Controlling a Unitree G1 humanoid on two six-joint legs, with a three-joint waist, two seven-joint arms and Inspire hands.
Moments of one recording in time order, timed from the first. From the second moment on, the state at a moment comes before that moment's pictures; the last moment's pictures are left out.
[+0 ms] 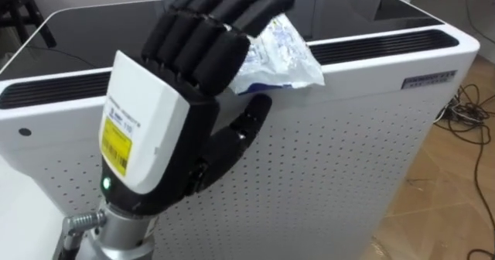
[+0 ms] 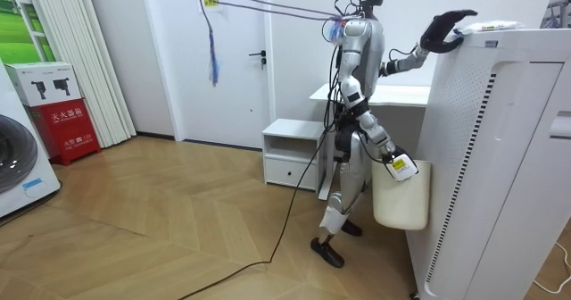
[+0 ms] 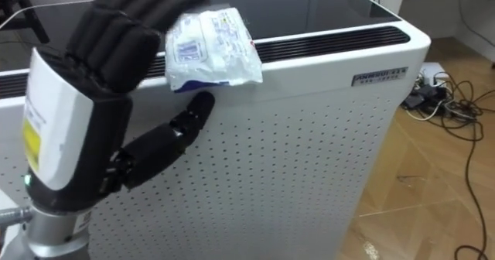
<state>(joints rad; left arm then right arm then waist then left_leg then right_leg) -0.09 0.42 -0.19 -0.33 0.98 -0.44 0.62 0.04 -0.31 0.29 0.83 0.15 -0.09 0.18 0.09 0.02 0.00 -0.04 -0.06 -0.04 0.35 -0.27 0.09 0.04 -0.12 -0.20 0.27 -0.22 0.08</state>
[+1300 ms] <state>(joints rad) -0.07 0.38 -0.21 -0.45 0.19 -0.44 0.38 0.04 -0.35 0.31 0.81 0.15 -0.09 0.21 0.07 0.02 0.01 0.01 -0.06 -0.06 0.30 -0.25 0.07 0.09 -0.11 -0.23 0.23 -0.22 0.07</state>
